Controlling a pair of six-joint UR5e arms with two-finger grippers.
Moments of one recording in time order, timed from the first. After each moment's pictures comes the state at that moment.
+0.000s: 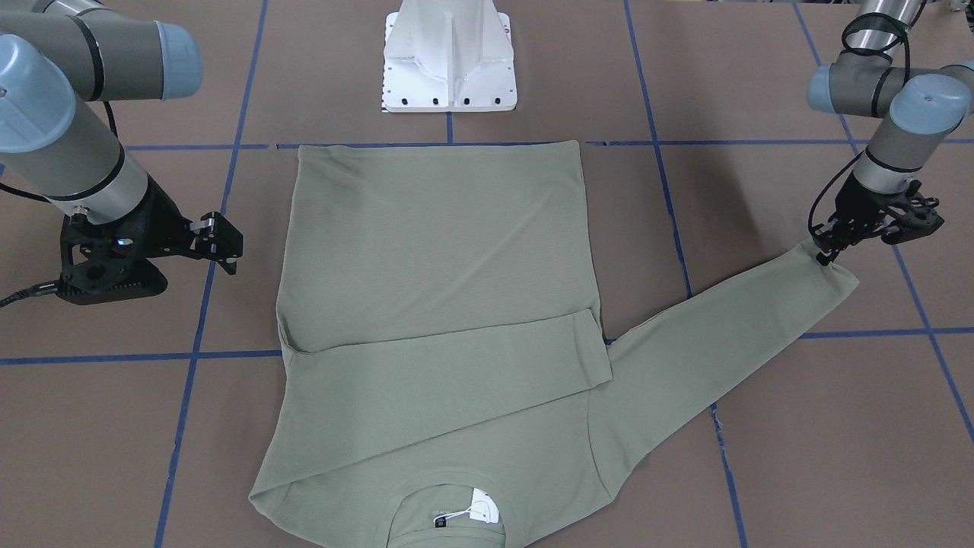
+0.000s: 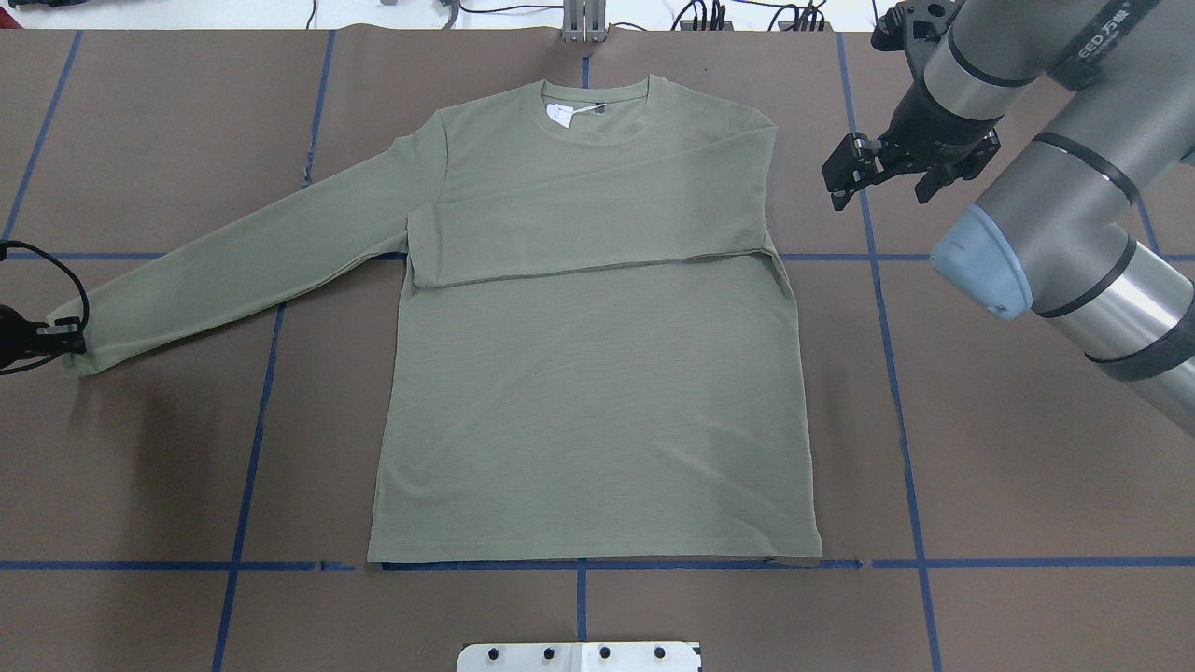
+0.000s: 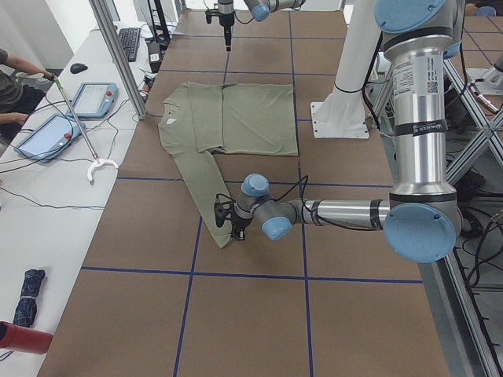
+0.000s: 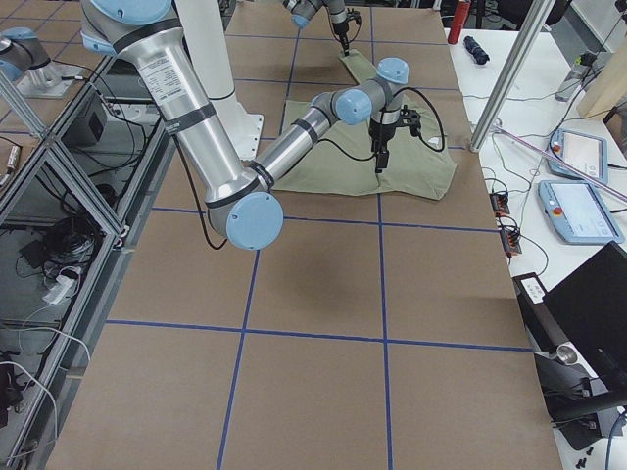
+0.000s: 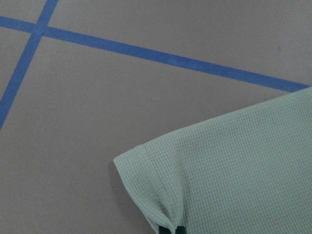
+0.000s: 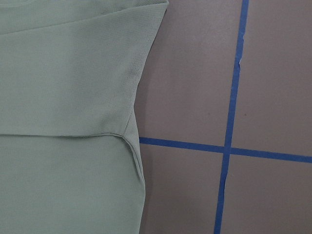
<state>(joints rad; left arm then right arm) -0.89 -1.45 -1.56 -2.44 -1.90 -1.17 0.98 -1.06 1.80 -1.78 2.19 0.68</state>
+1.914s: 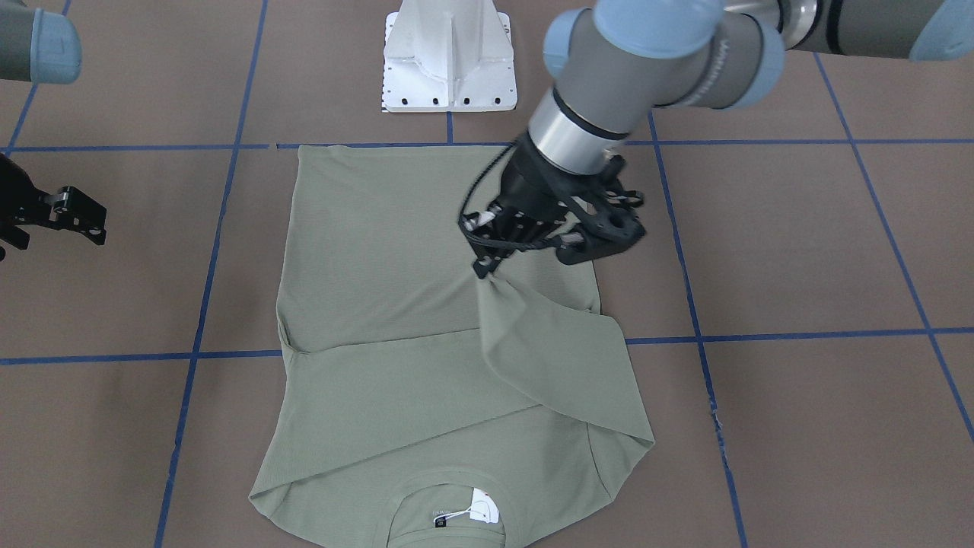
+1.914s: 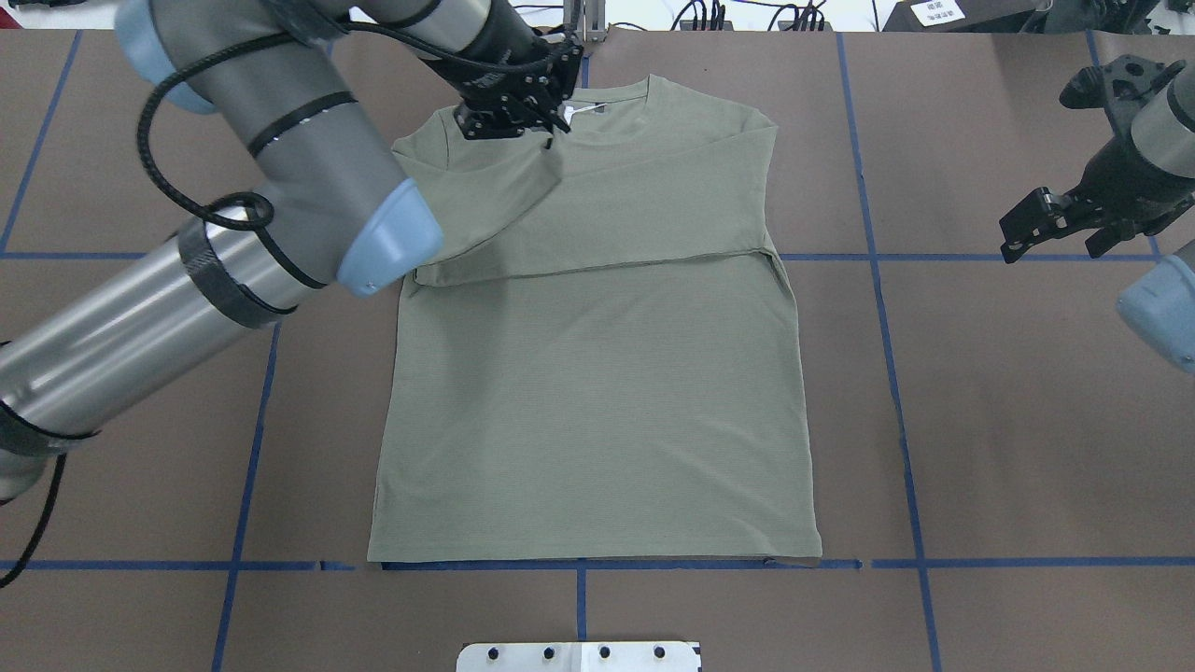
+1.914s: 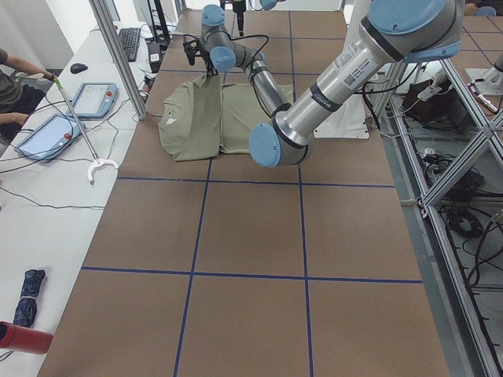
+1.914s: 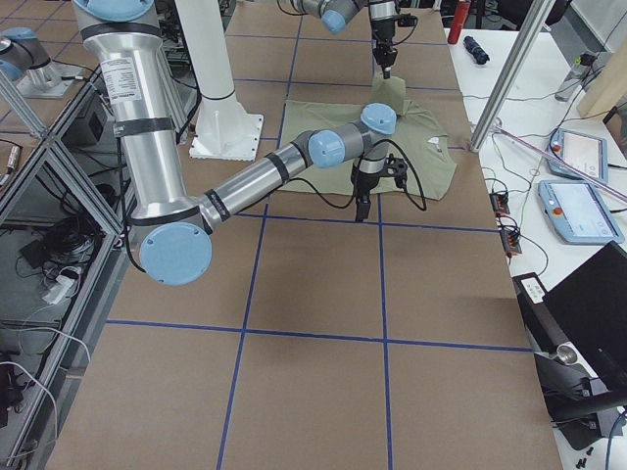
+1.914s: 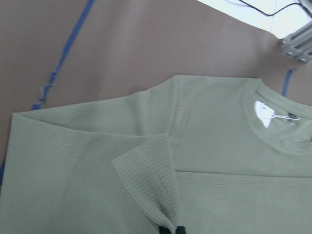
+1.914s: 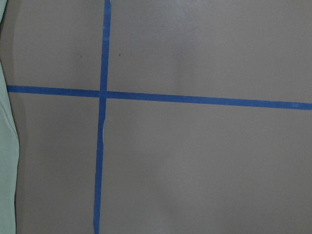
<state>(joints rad) -0.80 -2.51 -1.55 -1.80 -2.12 -1.67 1.11 -1.38 1.92 -1.77 2.25 0.52</state>
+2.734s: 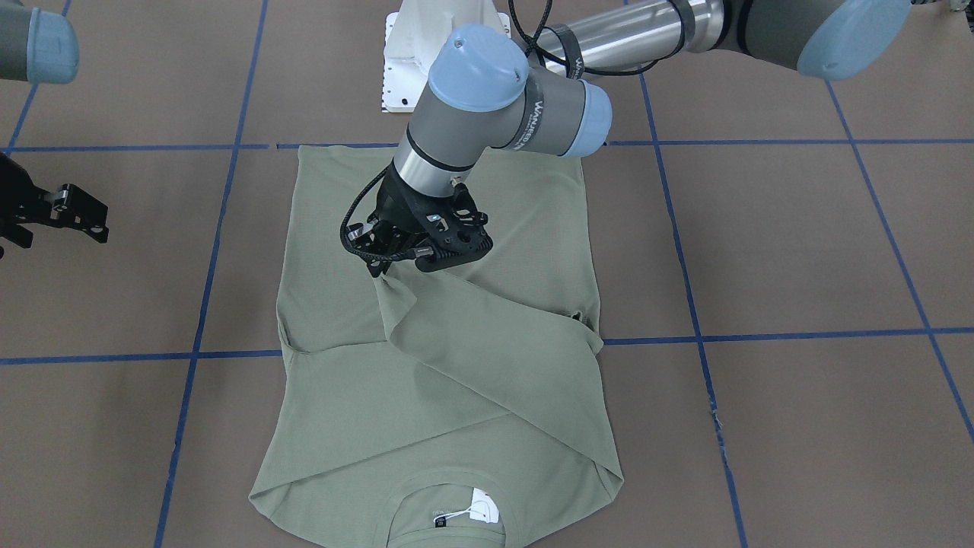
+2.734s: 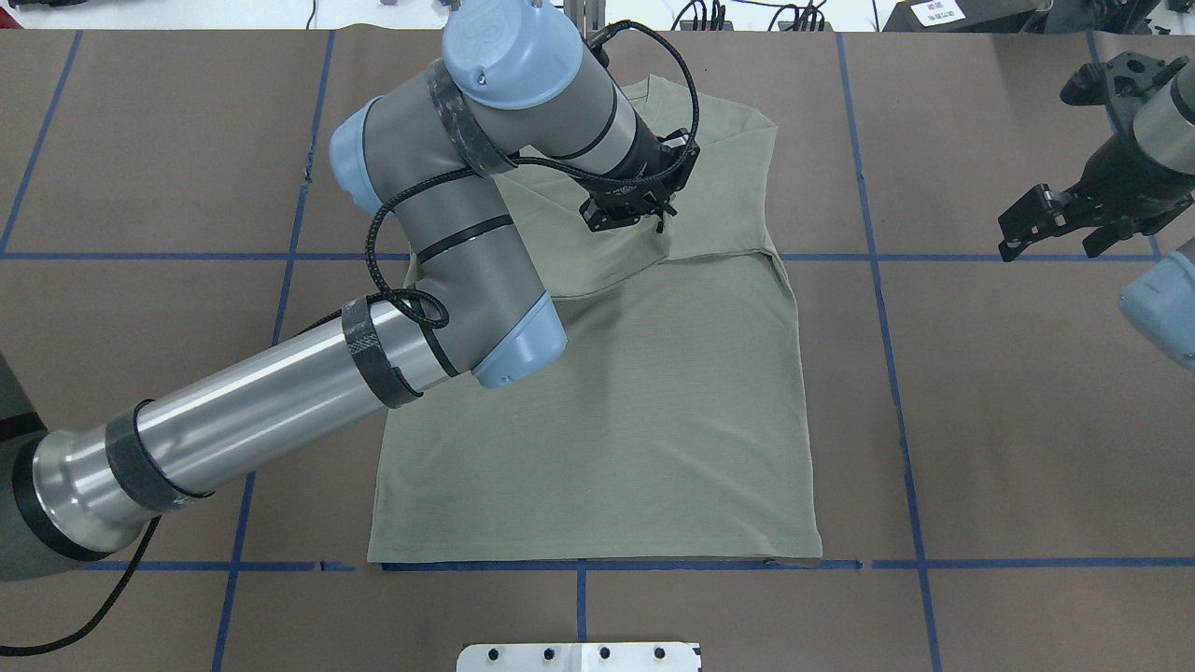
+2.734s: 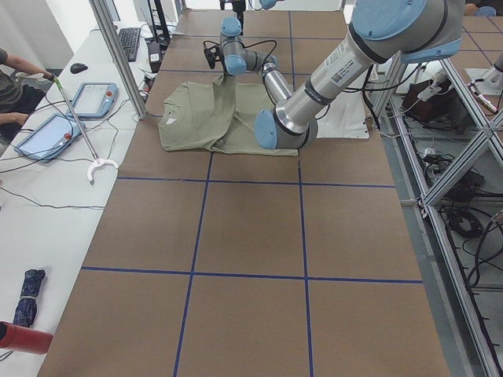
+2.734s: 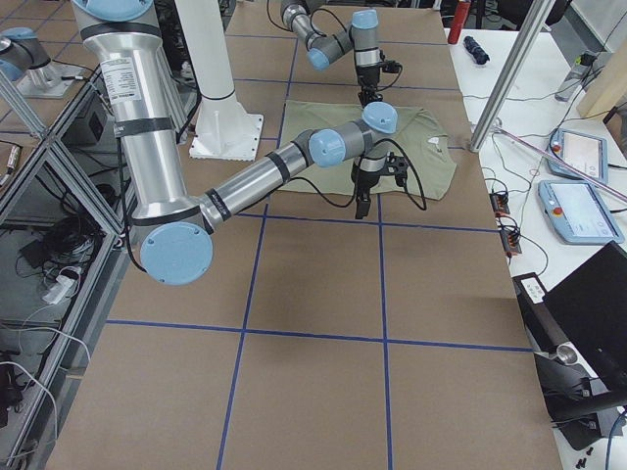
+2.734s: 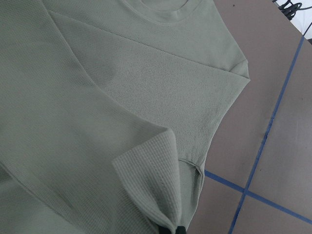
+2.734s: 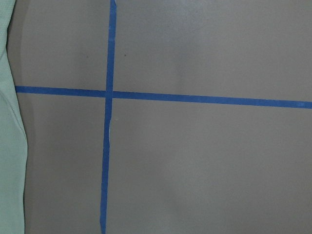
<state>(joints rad) -0.63 -2.61 -1.29 -2.02 -1.97 -1.79 1.11 -1.37 1.92 -1.77 2.27 0.52</state>
